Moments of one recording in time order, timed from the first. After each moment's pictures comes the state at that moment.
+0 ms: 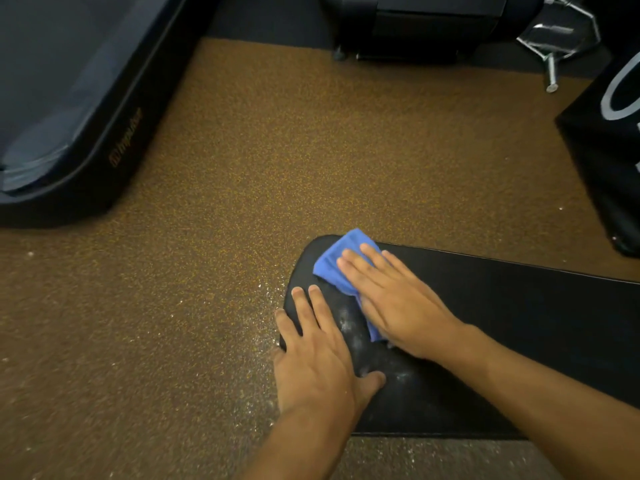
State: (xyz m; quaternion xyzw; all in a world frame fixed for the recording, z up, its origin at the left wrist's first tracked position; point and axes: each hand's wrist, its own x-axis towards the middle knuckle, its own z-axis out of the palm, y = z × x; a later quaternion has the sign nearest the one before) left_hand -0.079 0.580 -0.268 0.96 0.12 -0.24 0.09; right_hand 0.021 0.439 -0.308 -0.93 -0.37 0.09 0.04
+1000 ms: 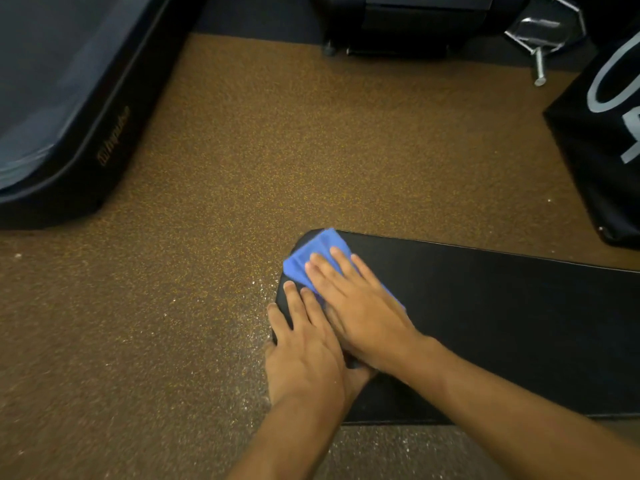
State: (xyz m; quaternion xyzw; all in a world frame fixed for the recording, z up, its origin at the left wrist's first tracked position) left_hand -0.081 0.583 -0.274 0.96 0.10 -0.24 0.07; right_hand -0.008 0.478 -0.322 -0.94 -0.34 0.06 0.07
